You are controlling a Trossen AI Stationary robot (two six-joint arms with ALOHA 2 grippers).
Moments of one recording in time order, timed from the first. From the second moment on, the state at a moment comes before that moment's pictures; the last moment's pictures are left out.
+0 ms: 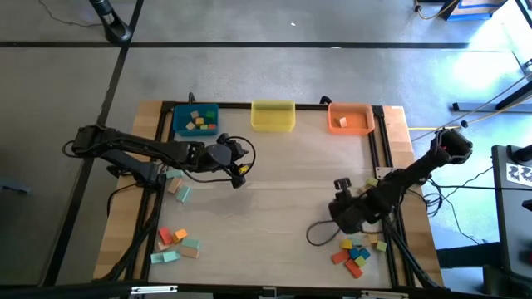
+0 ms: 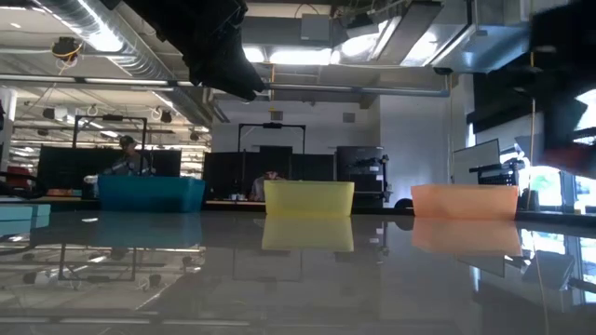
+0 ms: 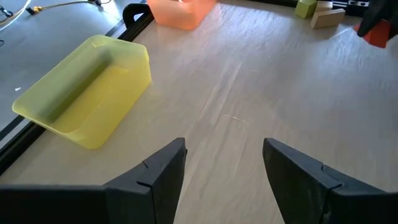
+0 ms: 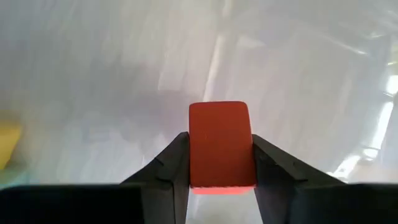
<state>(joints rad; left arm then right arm) -0.05 1.29 0.87 -0.22 -0.43 -0.23 0.60 1.34 0.85 -0.90 0.33 0.29</state>
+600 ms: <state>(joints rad) -0.05 1.29 0.87 -0.22 -0.43 -0.23 -0.02 1.16 0.89 -0.94 0.61 -0.01</state>
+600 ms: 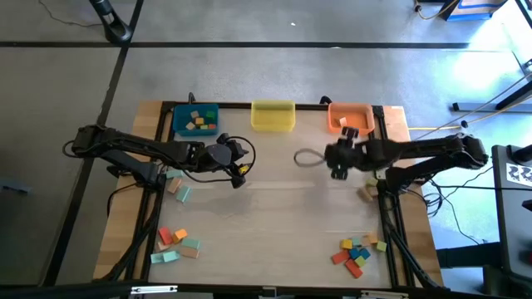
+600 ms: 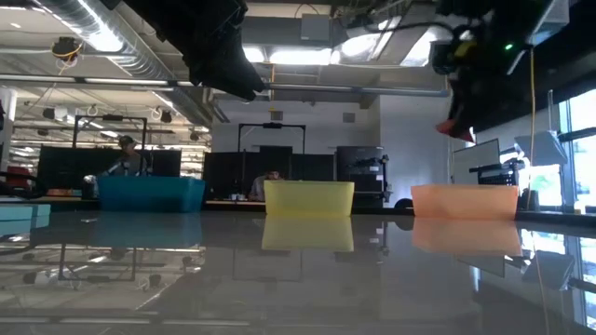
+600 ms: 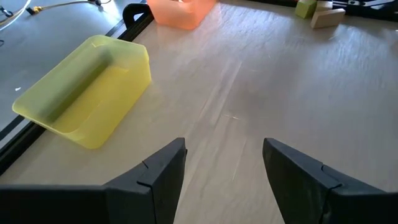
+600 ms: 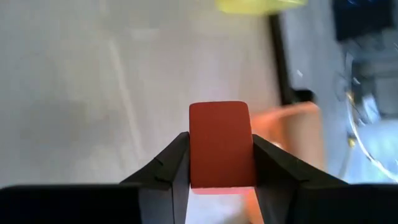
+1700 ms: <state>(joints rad) -0.05 1.29 0.87 -0.22 -0.43 -0.23 -0.98 1.37 0.89 -0.44 0.40 -0.14</state>
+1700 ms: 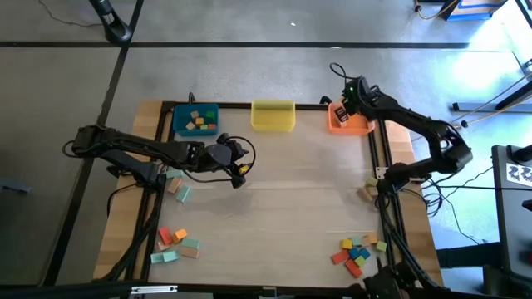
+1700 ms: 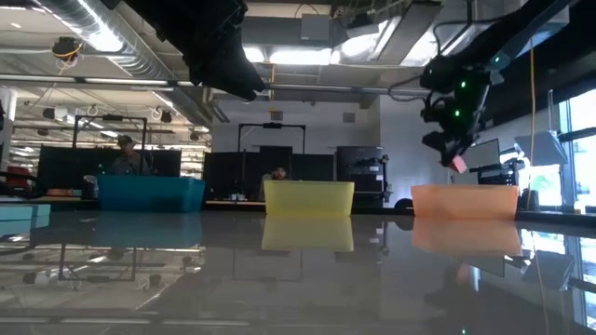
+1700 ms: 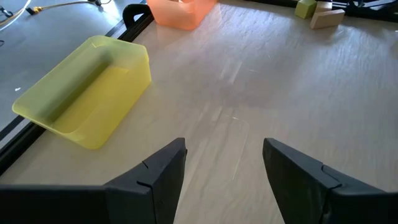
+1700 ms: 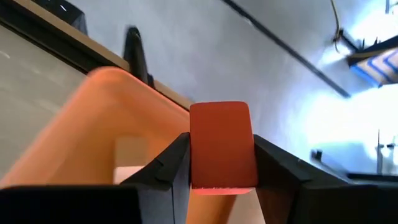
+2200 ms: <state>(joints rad) -0.05 1.29 0.87 -0.22 -0.43 -0.23 -0.99 1.49 0.89 -0.44 0.40 -0.09</state>
